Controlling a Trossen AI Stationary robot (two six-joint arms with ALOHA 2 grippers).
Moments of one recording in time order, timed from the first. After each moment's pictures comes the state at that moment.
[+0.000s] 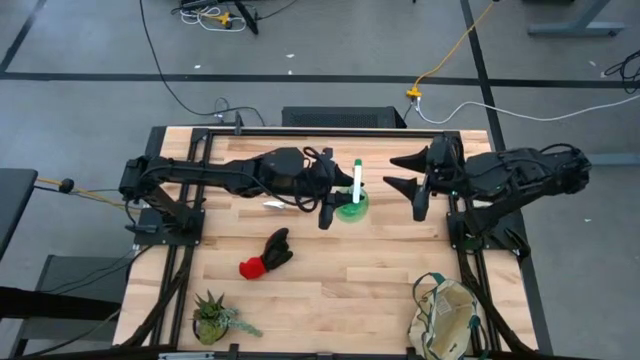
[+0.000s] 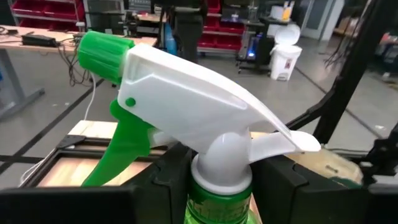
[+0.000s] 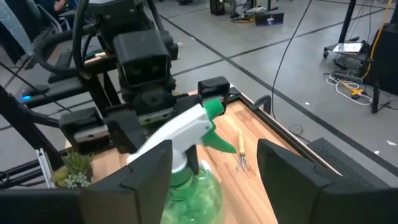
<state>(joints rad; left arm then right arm) -0.02 1.62 1.48 0.02 -0.02 -0.09 0.34 1.16 1.57 -0.78 0.63 0.39</state>
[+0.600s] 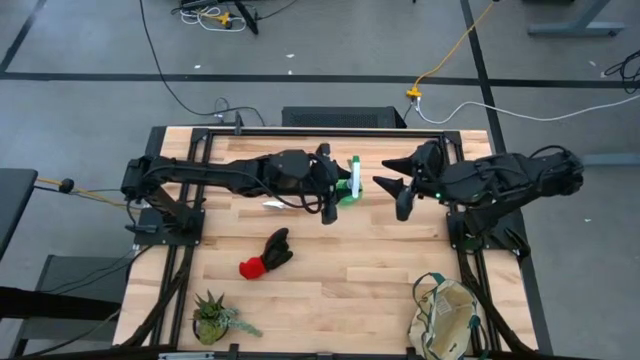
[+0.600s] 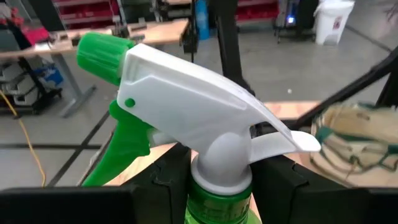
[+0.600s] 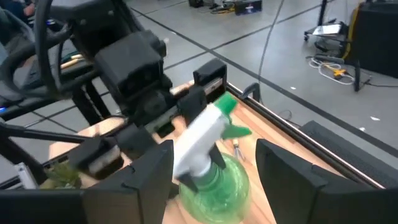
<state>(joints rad) -0.01 1.63 1.48 -0.06 -0.16 0.07 0.33 1.23 1.57 -0.79 0.70 0.51</state>
